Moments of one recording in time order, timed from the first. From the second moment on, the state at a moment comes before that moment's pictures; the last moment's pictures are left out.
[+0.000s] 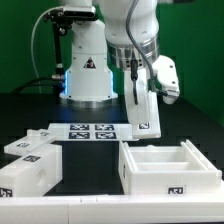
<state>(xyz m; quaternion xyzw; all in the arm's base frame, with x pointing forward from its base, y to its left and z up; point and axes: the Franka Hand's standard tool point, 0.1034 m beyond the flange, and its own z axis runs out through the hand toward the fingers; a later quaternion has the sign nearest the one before) 0.437 0.074 0.081 0.63 -0.75 -0.20 0.07</state>
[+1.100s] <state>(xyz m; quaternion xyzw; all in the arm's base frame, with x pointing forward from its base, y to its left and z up) 0.458 0.083 0.084 0.71 -0.70 -0.01 -0.06</state>
